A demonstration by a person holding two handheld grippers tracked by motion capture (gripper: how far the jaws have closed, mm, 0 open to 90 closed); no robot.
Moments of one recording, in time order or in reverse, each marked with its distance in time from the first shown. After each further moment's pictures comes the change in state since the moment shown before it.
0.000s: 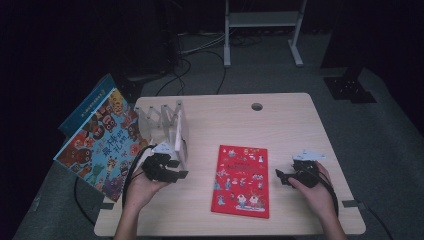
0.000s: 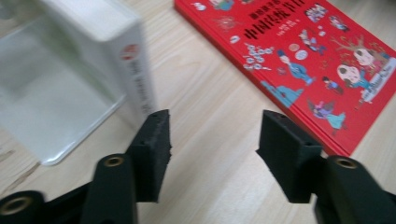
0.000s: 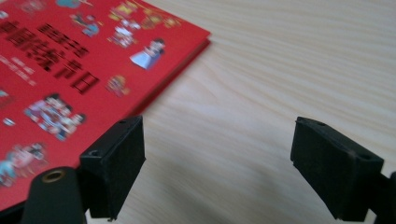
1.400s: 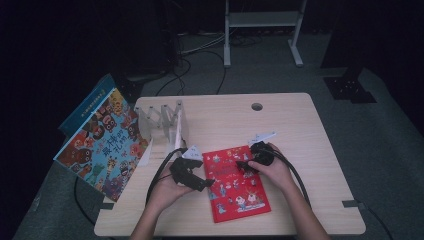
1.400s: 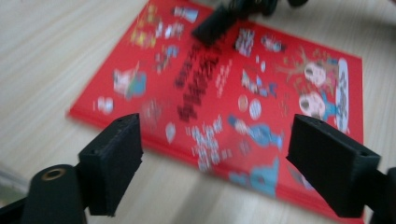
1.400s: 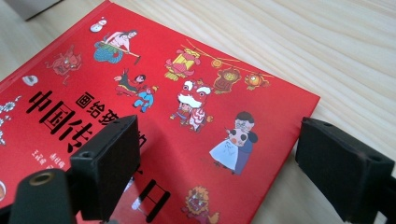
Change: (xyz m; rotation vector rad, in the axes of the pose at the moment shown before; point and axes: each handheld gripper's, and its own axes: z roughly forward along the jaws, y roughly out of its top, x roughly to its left) left arm -0.040 0.034 0.050 -0.018 -0.080 0.139; right arm 0.059 0.074 0.093 0.077 0.314 -0.161
